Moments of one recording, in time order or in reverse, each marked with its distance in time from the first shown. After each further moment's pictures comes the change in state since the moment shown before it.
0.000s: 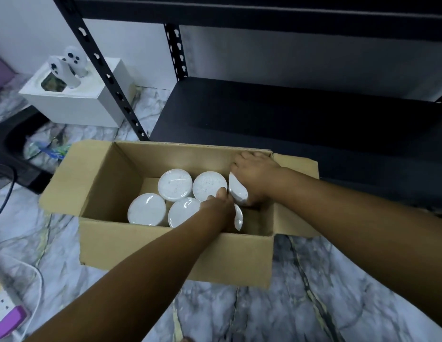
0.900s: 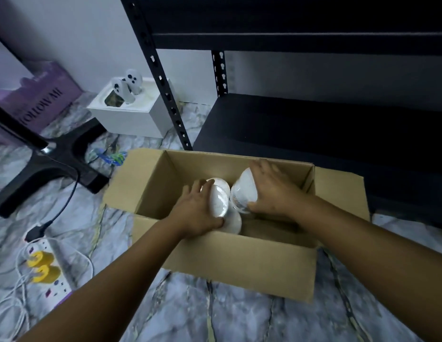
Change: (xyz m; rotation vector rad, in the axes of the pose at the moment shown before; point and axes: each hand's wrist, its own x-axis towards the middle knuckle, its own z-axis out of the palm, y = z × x) left_hand -0.092 -0.112 -0.033 -0.313 0.308 -0.111; right_hand 0.010 -0.047 -0.012 0.526 0.168 0.152
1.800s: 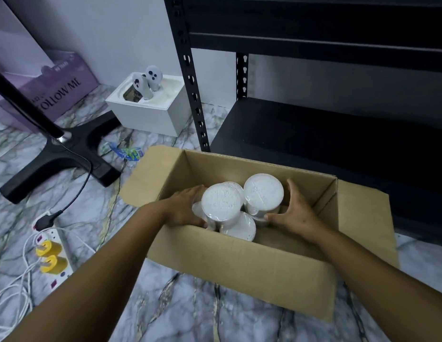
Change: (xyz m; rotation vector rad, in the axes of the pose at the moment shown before) left_hand 0.017 -0.084 -0.014 -0.153 -0.305 -0.069; right_hand 0.001 0.024 0.055 0.677 0.015 0.375
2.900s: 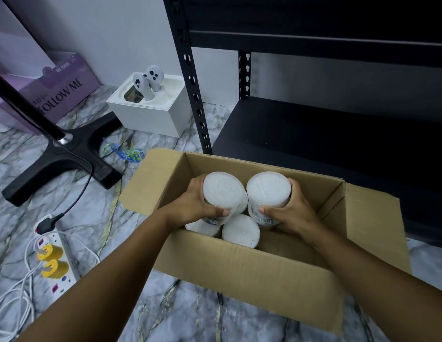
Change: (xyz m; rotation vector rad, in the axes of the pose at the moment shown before) left_hand 0.002 0.021 0.003 -0.575 0.225 0.153; right_hand 0.000 -0.023 0.005 0.306 0.052 -0.076
